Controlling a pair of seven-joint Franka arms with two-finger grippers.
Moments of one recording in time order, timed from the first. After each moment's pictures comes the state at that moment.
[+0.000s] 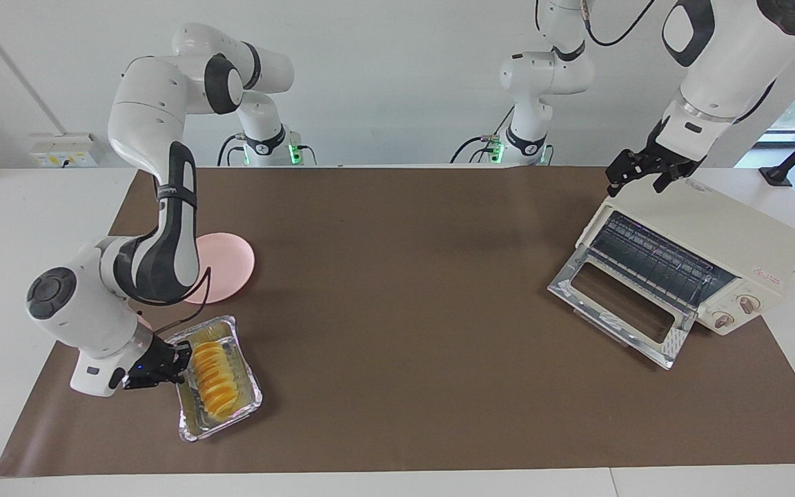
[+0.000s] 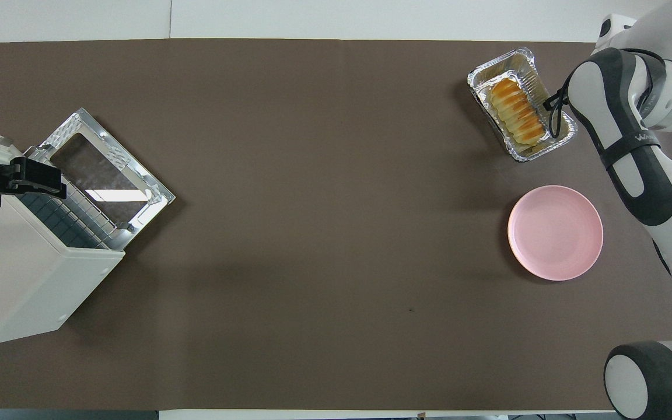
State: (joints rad) left arm -0.11 -0.04 0.04 -1.67 -0.02 1.56 -0.10; right arm -0.11 0.82 0.01 -1.11 0.09 1.96 -0.67
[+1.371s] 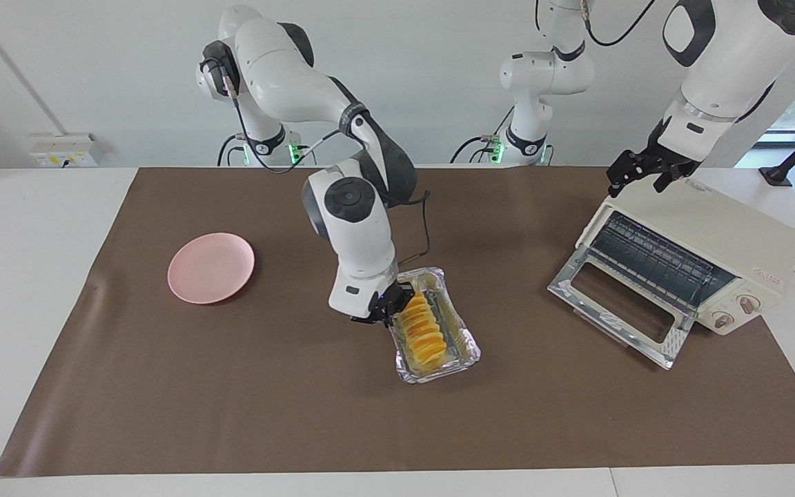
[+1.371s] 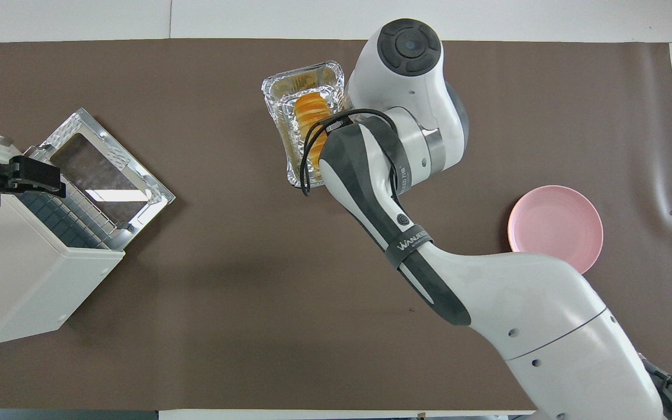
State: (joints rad) left arm -0.11 -0.04 0.04 -1.67 -0.02 1.57 -0.12; right arm 0.48 0.74 -0.01 -1.10 0.09 1.96 0.12
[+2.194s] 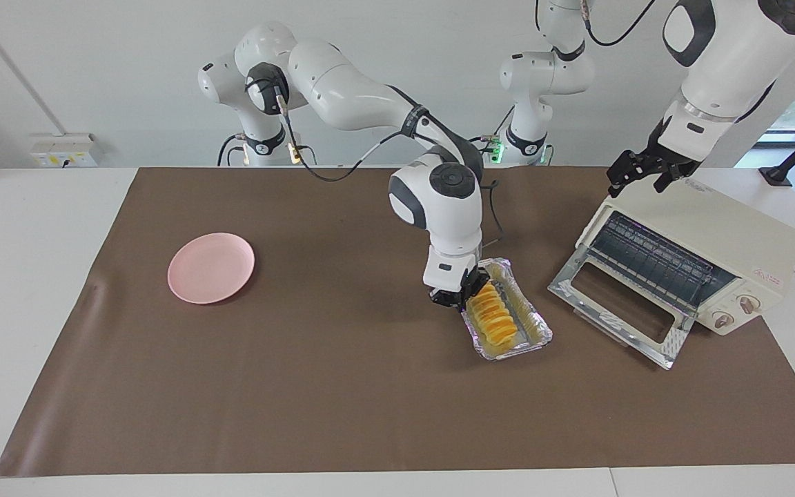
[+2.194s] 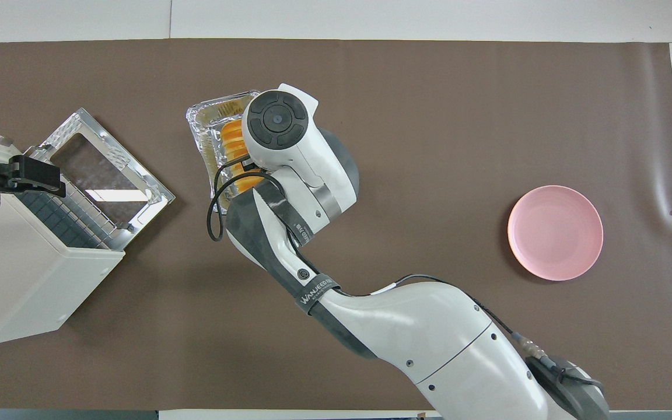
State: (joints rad) left arm -0.11 -0.04 0.04 -1.67 -0.02 1.57 -0.12; right arm 0.69 0.92 -0.05 -0.89 0.09 2.01 0.29
